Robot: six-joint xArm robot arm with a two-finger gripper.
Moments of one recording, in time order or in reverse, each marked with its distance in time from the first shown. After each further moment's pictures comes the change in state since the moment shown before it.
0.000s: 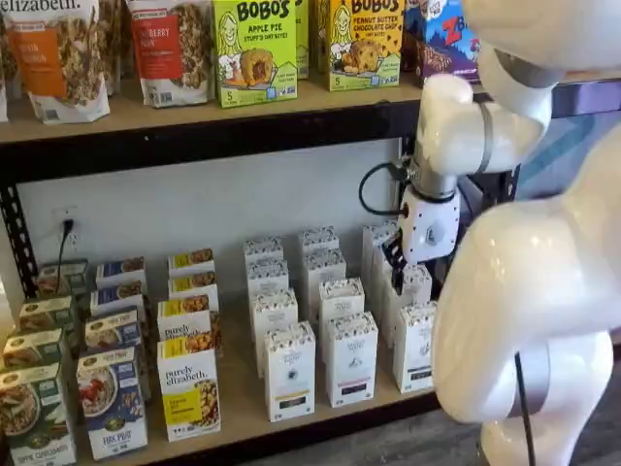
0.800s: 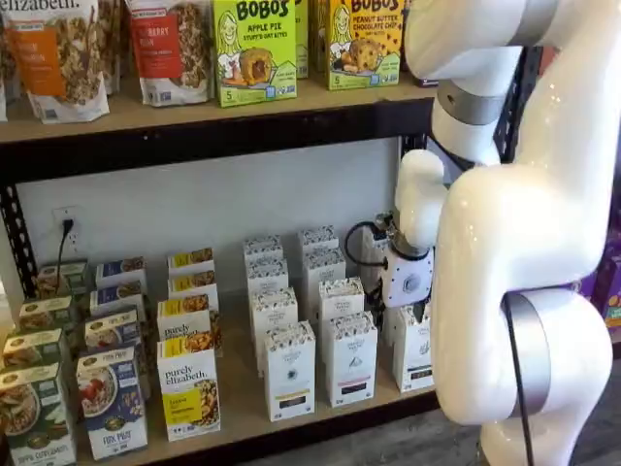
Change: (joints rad) arm 0.026 0.525 -0.134 -0.003 -0.436 0.023
